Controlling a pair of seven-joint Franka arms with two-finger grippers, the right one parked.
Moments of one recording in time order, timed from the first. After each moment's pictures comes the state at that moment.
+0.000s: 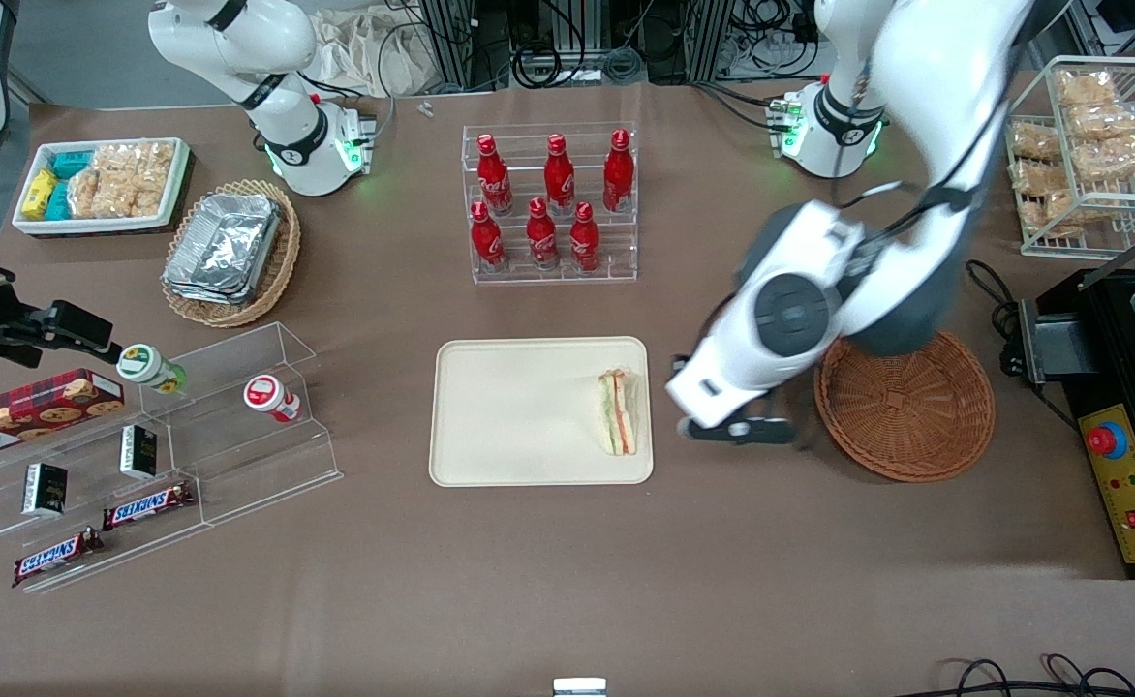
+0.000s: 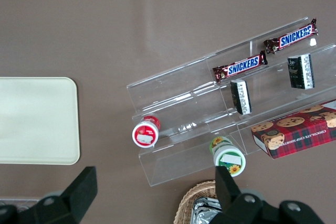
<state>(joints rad) -0.16 0.45 -0.37 -1.41 0.10 1.69 -0.42</state>
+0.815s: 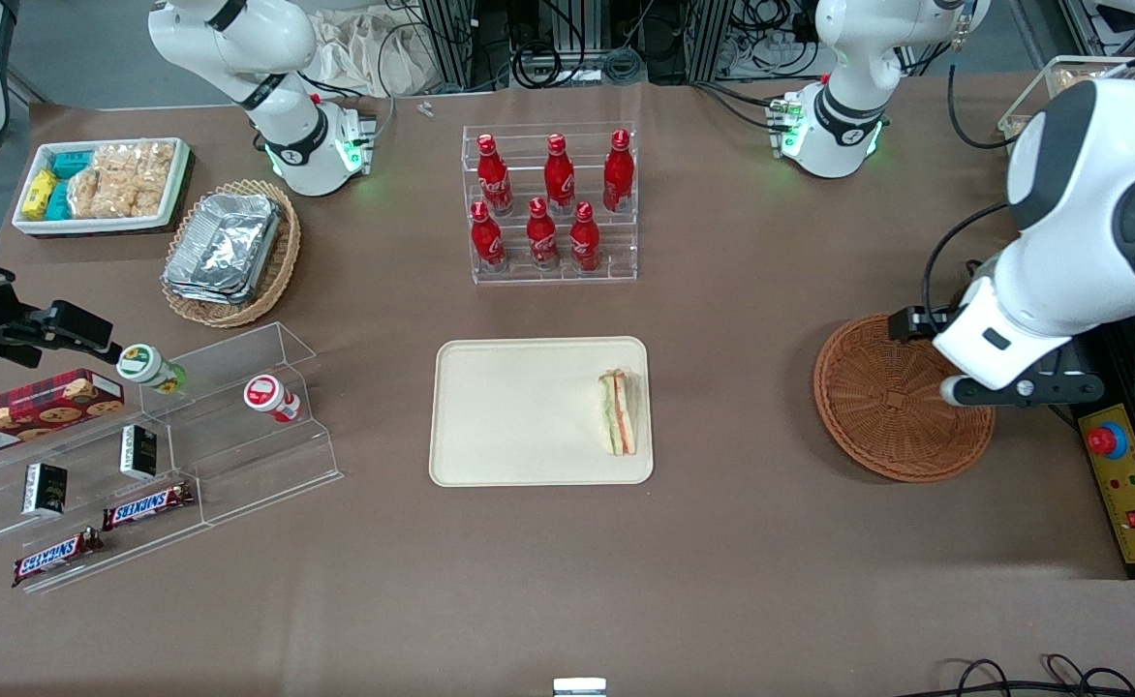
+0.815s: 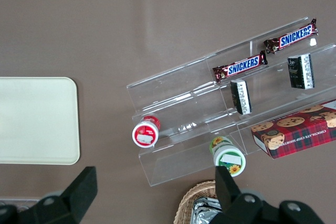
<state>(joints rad) 0.09 0.26 -0.33 -1.41 0.17 1.46 -0.24</state>
